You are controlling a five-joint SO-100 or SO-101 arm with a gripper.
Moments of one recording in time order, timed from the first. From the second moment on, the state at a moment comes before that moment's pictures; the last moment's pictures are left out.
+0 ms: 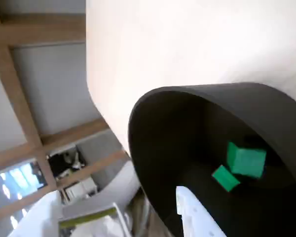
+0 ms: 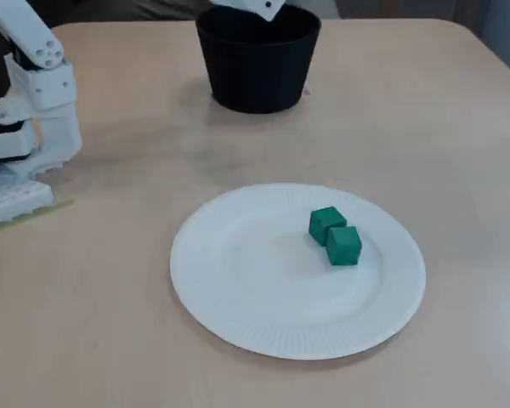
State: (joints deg) arm -33.8 117.7 120.1 37.1 1.1
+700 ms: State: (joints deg) arm 17.5 95.0 87.8 84.5 -29.6
